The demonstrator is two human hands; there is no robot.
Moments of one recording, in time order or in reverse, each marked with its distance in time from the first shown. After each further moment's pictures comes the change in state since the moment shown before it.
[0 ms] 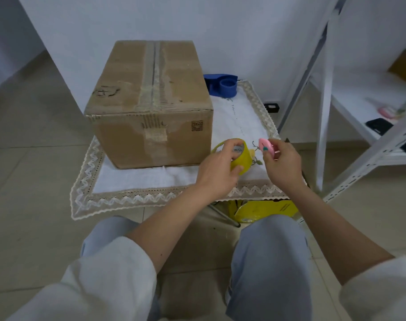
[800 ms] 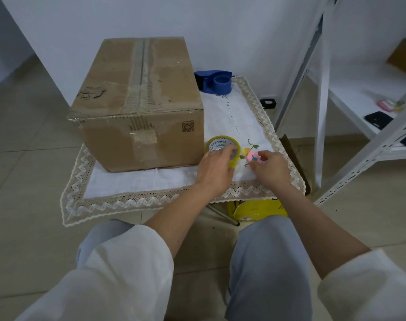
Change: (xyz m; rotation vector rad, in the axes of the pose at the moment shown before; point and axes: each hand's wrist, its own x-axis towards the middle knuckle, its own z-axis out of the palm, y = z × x) left_hand 0.029 -0.029 0.037 0.255 0.014 0.060; right_hand 0.009 0.013 0.023 -0.147 -0.178 0.253
